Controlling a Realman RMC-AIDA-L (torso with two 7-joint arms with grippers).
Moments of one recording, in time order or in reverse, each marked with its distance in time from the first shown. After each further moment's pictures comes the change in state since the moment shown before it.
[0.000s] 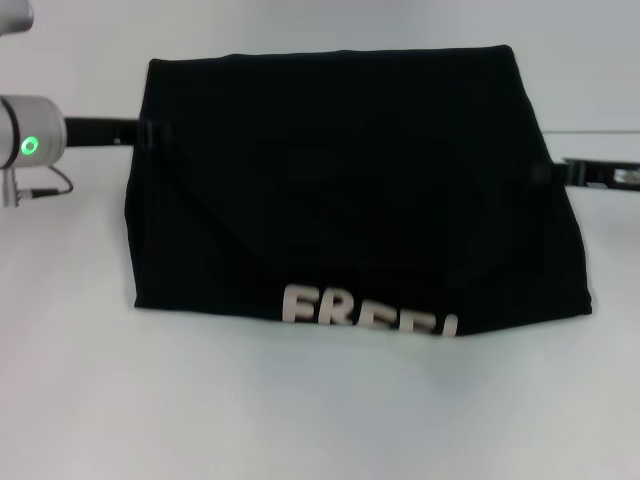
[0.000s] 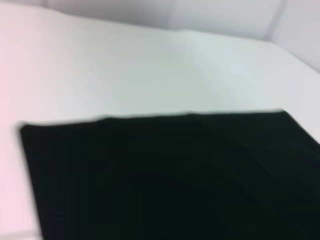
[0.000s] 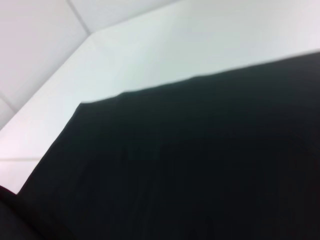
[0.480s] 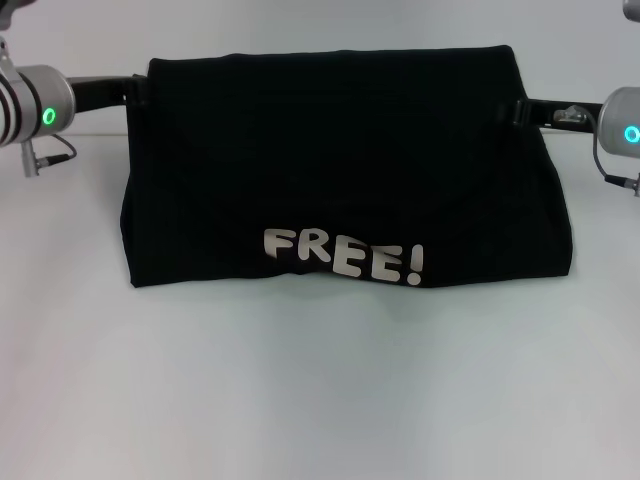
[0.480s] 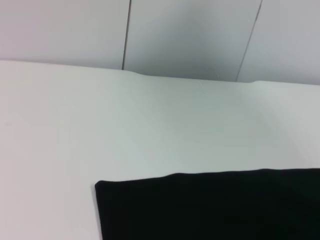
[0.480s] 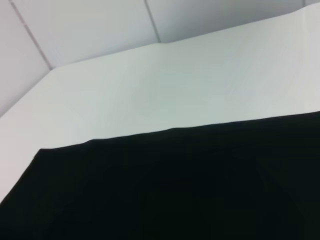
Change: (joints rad) left arm -0.047 -0.003 0.035 -0.120 -0.124 -0.358 0.075; right arm 0.136 0.047 -0.009 0.069 0.000 0.306 0.032
